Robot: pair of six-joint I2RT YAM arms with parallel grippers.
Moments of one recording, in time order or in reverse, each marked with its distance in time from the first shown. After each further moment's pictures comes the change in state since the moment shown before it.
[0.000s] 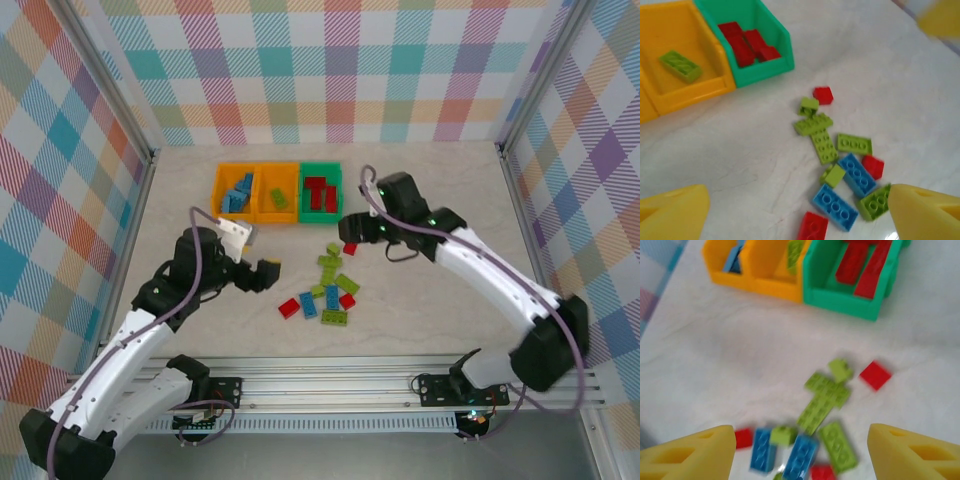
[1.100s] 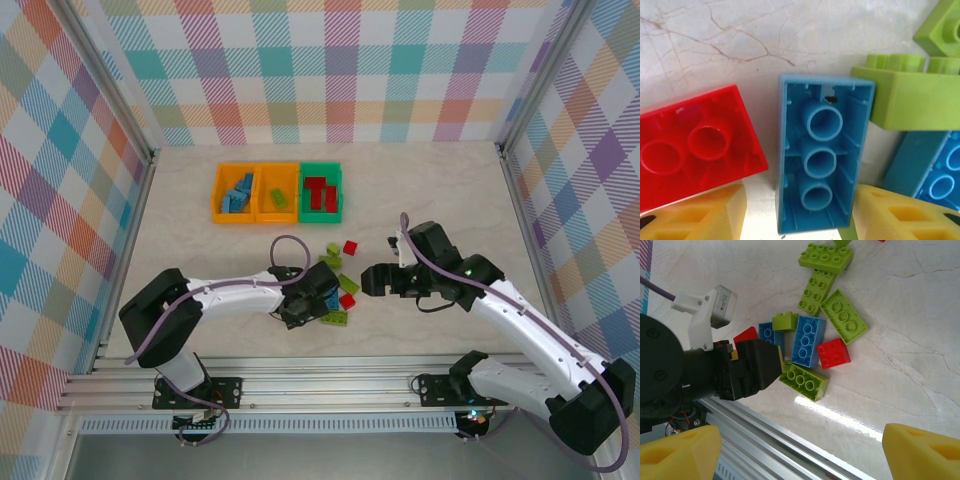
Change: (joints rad) left arm -0.506 0.792 0.106 -0.085 -0.280 -1.155; right arm 0.007 -0.316 -0.289 -0.179 -0.118 0.177
